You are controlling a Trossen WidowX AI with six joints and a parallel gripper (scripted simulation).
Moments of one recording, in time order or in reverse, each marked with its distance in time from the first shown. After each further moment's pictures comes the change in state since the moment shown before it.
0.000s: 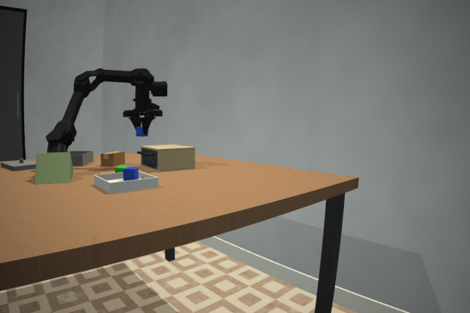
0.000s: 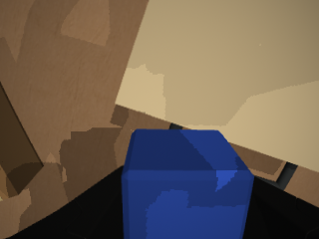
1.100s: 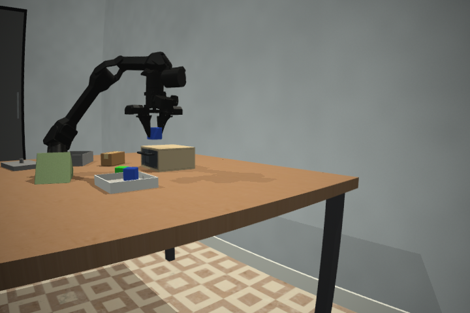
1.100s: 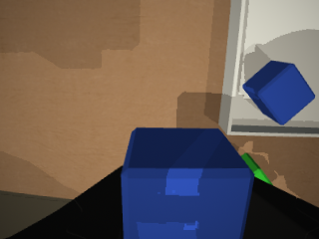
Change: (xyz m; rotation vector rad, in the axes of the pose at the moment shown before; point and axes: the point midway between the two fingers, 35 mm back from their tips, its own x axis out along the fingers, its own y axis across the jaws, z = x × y) arm -0.002 -0.229 -0.144 1.814 -0.003 -0.005
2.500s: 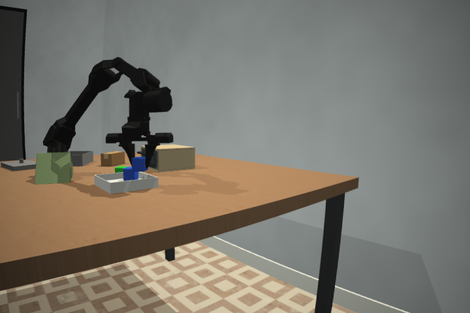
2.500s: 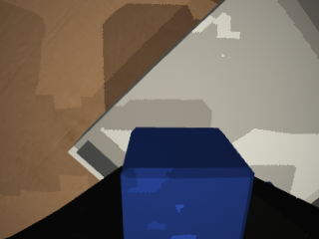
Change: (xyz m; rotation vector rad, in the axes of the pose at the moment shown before) arm 0.083 -0.095 0.084 0.802 -0.012 0.004
